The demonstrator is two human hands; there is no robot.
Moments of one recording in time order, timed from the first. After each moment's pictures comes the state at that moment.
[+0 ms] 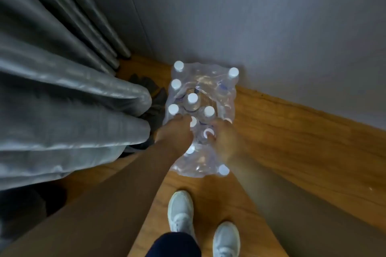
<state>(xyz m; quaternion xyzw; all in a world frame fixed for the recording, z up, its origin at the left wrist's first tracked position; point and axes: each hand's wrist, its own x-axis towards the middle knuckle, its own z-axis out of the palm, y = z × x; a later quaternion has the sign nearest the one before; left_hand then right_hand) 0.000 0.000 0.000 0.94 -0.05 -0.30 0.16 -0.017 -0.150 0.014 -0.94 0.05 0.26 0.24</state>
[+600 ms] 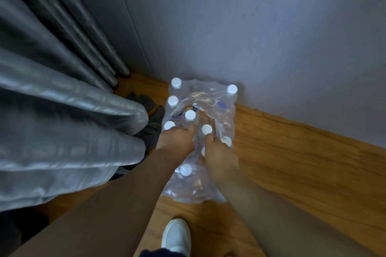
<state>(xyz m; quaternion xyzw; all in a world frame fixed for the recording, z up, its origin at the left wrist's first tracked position) 0.027 -0.014 -0.014 0.96 -0.14 -0.24 0.01 -0.006 -0.135 -0.003 -0.95 -0.01 0.28 0.11</state>
